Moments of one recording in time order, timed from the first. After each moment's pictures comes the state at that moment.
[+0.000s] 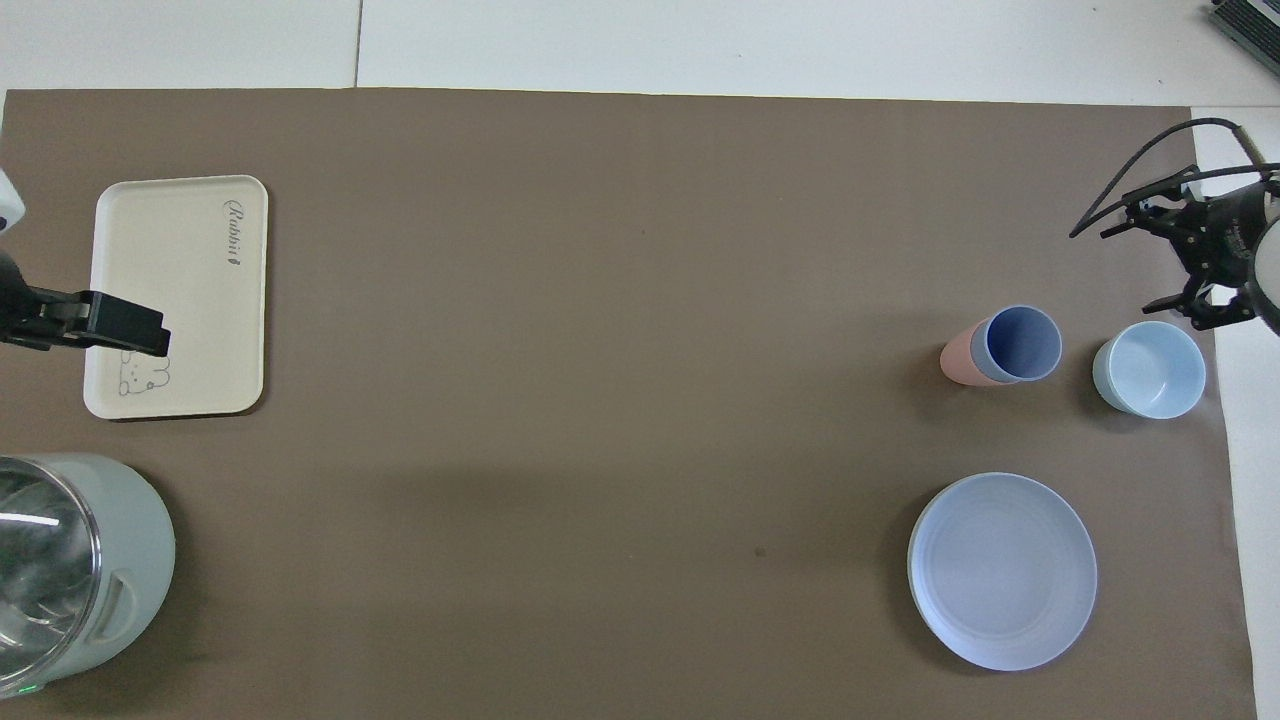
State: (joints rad) left arm 0.07 -0.04 -0.13 -1.62 -0.02 1.56 0.07; right arm -0.21 0.27 0.01 -1.60 0.12 1.86 0.89
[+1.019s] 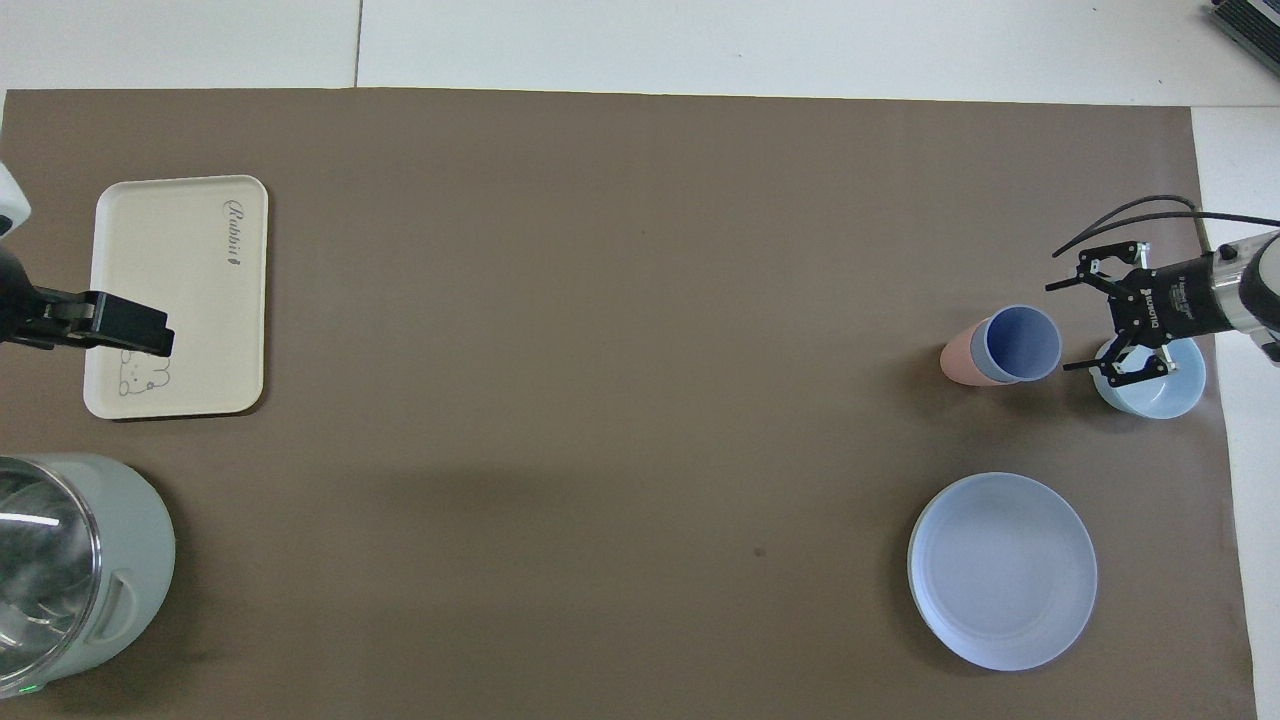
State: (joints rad) left arm 0.07 -0.04 -0.13 -1.62 -0.02 1.56 0.07; right arm -0.33 0.36 0.01 -1.76 0.50 1.89 0.87
